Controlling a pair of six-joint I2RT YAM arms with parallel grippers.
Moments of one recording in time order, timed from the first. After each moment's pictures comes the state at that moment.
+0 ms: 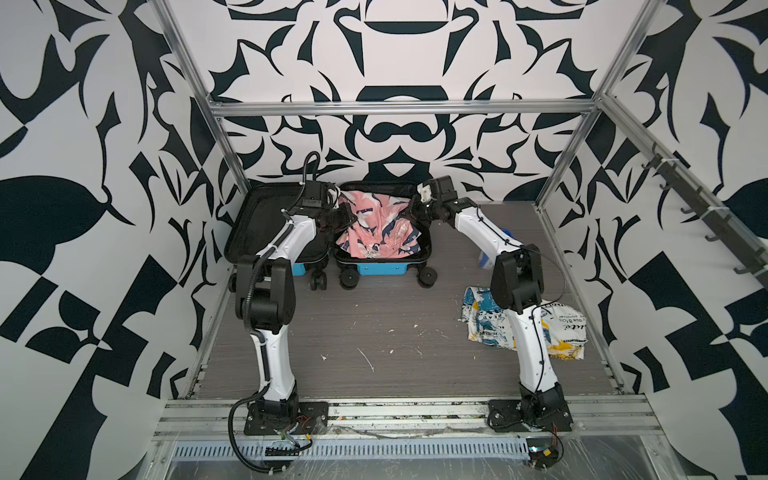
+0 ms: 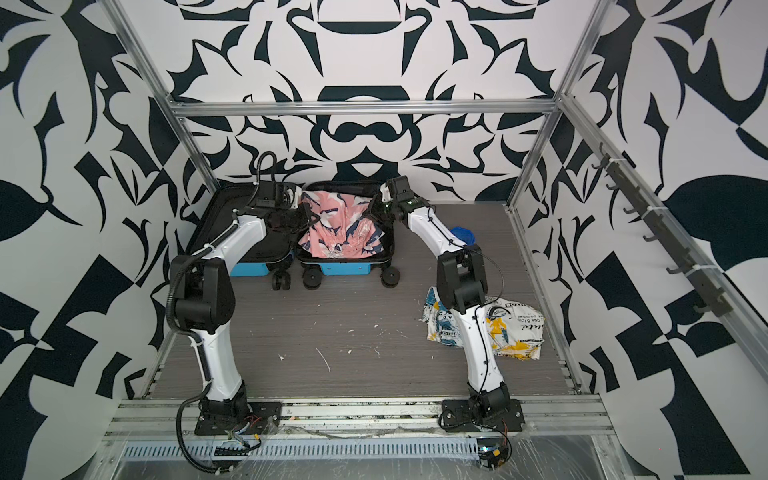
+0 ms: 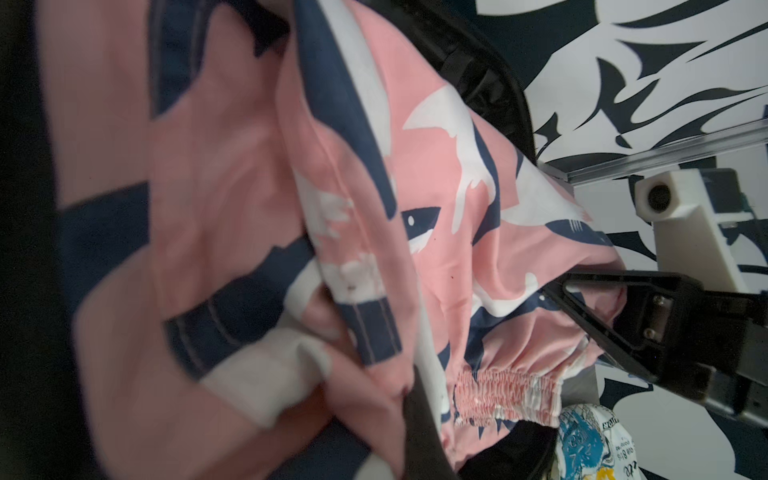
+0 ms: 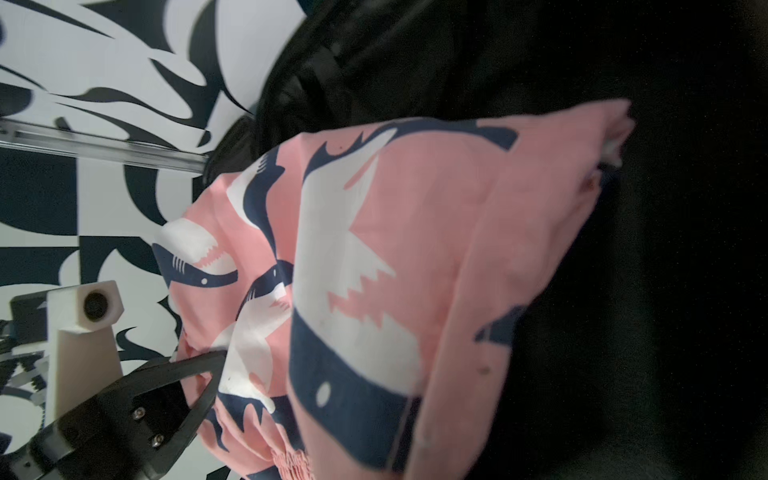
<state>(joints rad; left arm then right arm) -0.18 2.04 1.69 -0.42 0.49 -0.50 0.37 2.38 2.16 -0.49 -0.52 0.82</state>
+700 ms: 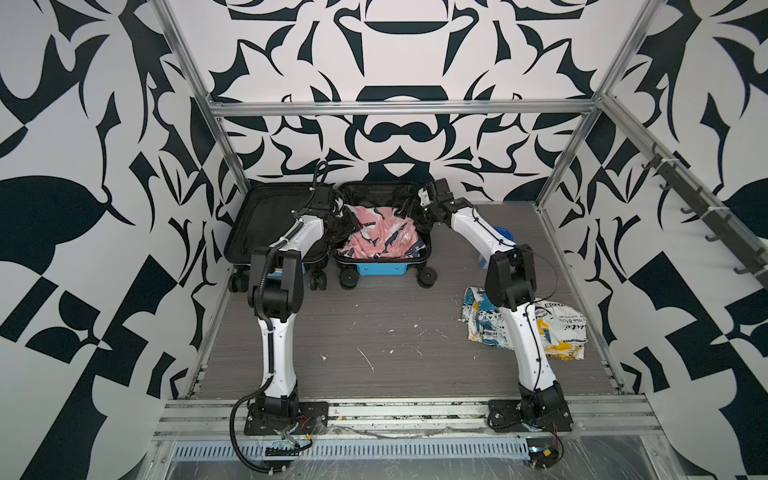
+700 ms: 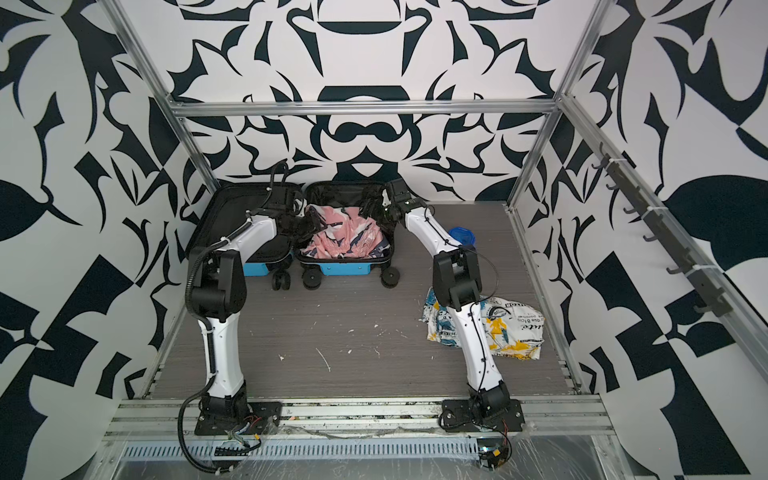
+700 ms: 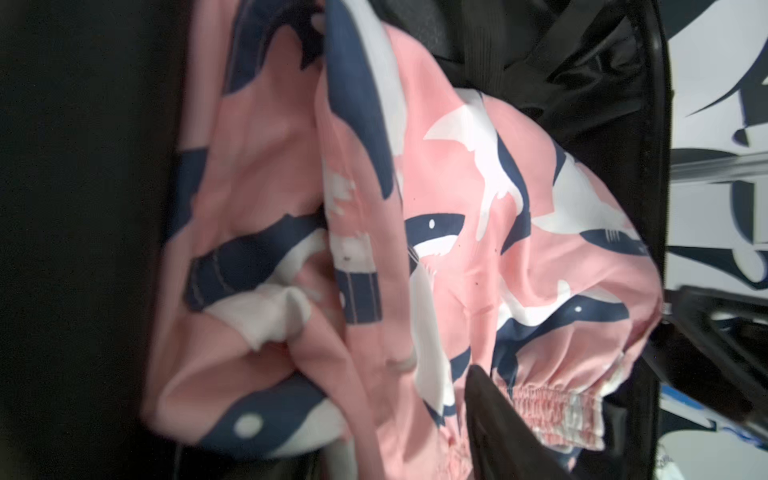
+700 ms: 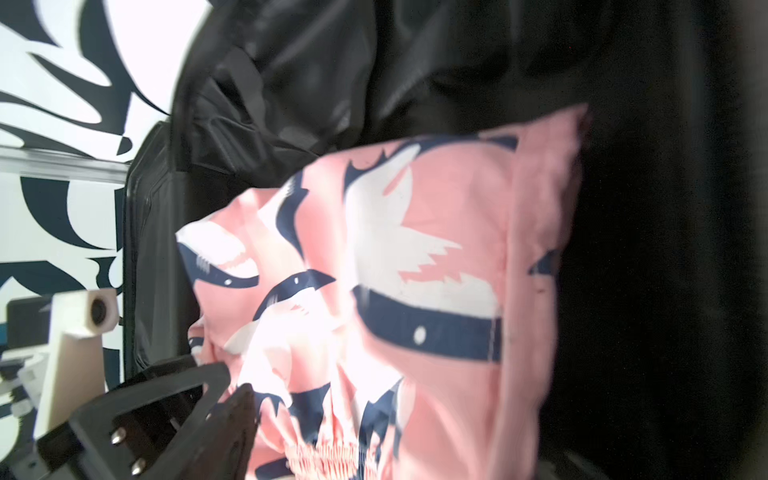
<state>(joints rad) -0.19 2.16 1.77 -0.52 0.38 -0.50 0.37 2.42 2.25 -0.60 -0.40 0.76</state>
